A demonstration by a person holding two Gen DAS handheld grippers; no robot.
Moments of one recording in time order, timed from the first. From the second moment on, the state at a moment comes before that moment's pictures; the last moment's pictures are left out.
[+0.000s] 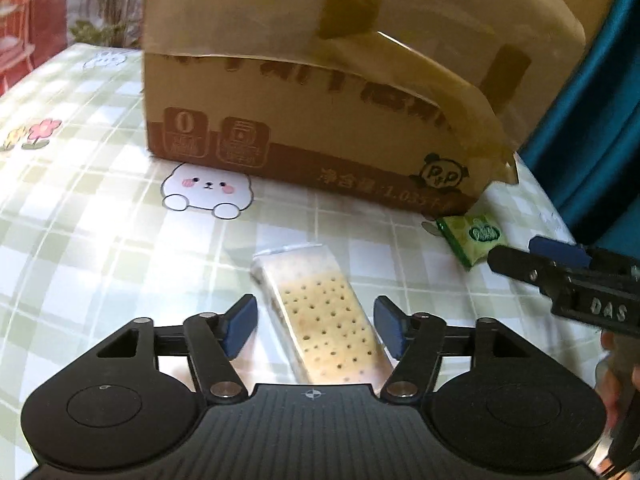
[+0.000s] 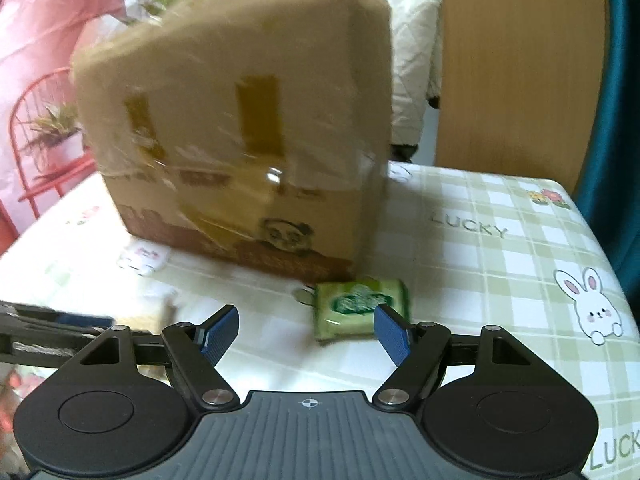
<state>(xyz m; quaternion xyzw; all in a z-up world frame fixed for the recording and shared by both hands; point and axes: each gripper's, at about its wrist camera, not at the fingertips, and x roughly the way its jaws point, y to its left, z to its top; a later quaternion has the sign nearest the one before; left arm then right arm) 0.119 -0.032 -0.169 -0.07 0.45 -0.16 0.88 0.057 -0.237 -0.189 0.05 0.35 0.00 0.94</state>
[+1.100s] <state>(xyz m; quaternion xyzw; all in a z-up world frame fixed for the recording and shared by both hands) 0.115 -0.024 -0.172 -0.05 0.39 -0.13 0.91 0.080 -0.252 -0.228 0.07 0.31 -0.04 0.95</state>
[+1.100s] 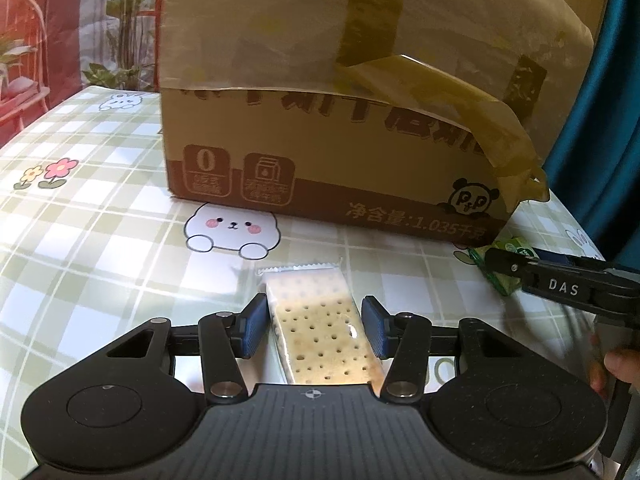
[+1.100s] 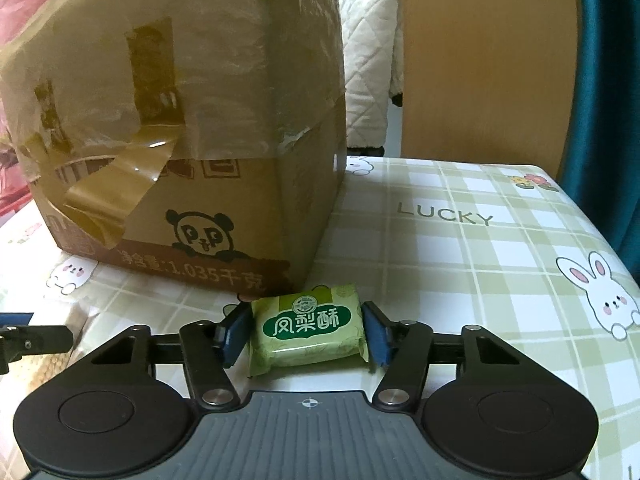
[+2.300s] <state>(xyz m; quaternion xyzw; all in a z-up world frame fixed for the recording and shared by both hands) 0.090 -0.001 -0.135 -0.05 0.32 -0.15 0.93 0.036 -0.228 -0.200 0.04 0.31 -0.03 0.95</state>
